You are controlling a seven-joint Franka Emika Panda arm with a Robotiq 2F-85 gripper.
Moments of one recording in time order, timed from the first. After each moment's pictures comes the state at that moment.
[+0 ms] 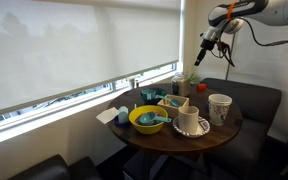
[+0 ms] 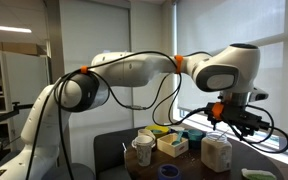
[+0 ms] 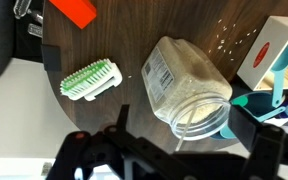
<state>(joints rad) -0.35 0.45 -0.17 -1.20 0.47 1.77 -0.86</state>
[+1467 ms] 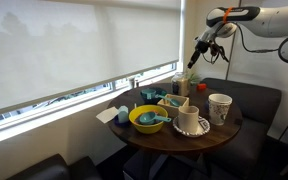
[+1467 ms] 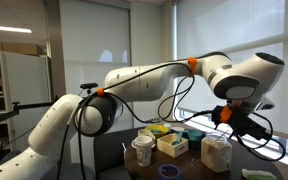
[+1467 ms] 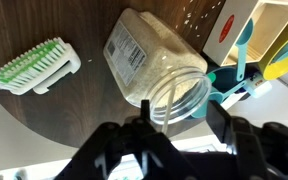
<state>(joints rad) -0.48 0.69 -0.03 -0.86 0.61 1.55 -0.80</state>
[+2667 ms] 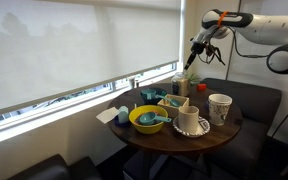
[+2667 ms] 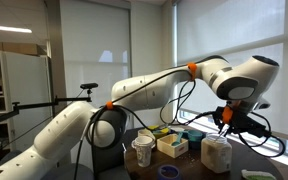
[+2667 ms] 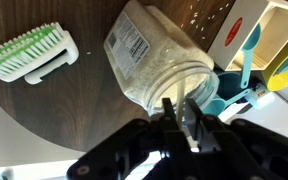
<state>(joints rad) -0.45 0.82 -0.03 -0.64 0.57 1.48 -0.79</state>
